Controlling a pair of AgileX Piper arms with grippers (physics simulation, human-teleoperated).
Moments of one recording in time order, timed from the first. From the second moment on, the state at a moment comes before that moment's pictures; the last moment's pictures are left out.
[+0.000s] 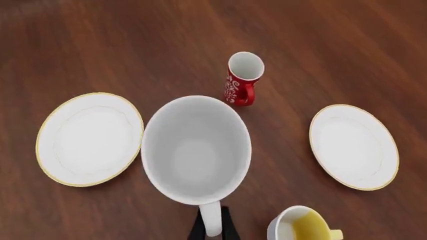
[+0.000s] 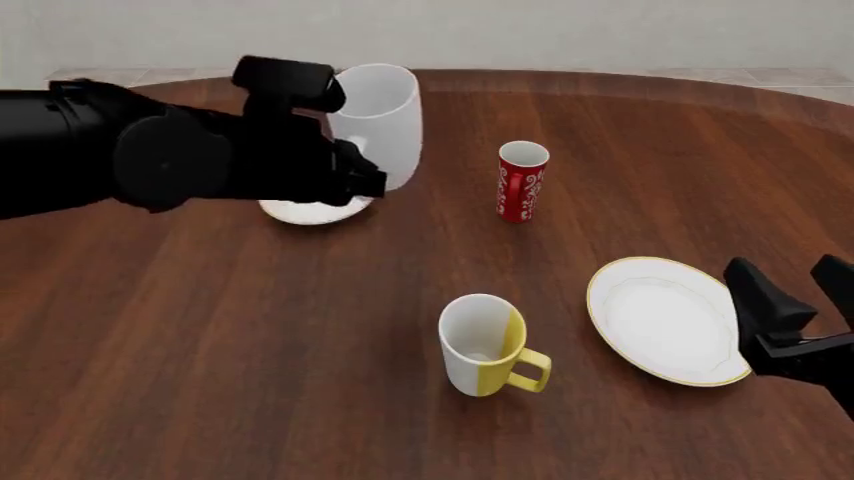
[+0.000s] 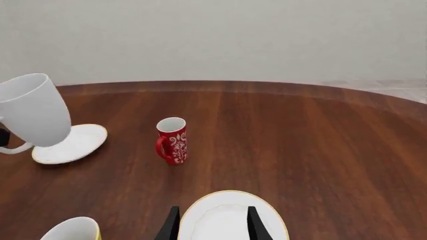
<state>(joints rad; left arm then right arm) -0.58 1.44 -0.99 0.22 -0.11 0.08 0.56 0.00 -0.46 0.04</state>
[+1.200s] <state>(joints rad) -0.46 1.67 -1.35 0.34 0.00 0.06 0.46 0.00 -0.36 0.04</state>
